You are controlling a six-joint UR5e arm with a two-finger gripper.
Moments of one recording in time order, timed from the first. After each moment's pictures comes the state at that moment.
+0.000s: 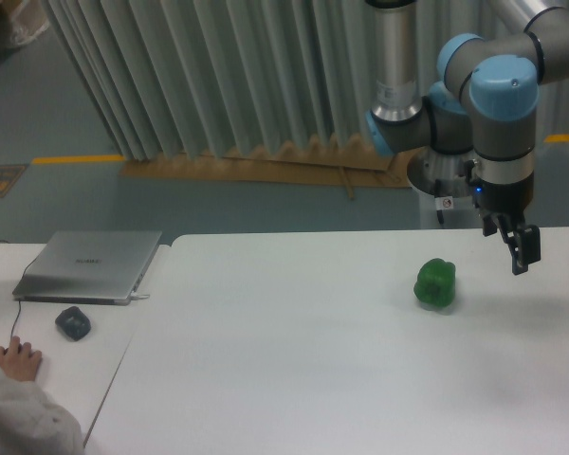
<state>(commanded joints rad) 2.43 -1.72 -1.53 -1.43 1.62 1.48</state>
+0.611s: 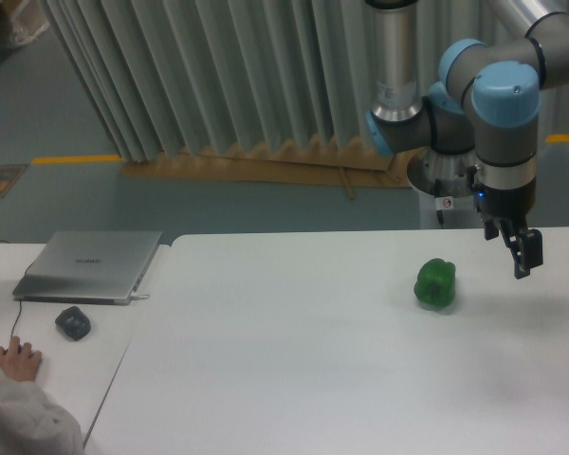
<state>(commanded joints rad) 2.45 -1.71 -1.61 -1.30 1.63 1.48</state>
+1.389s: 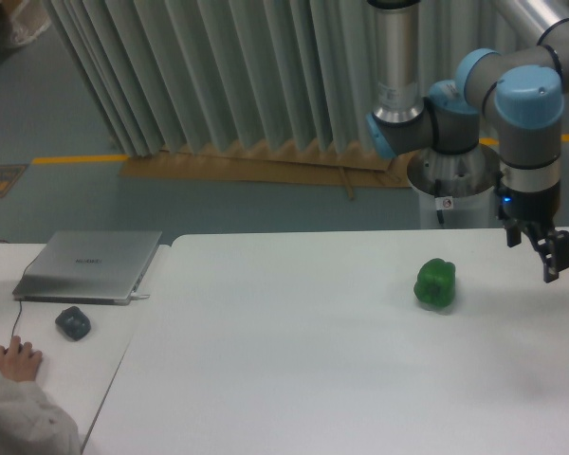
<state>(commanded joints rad) 2.55 -1.71 -1.60 -1.33 1.64 1.43</state>
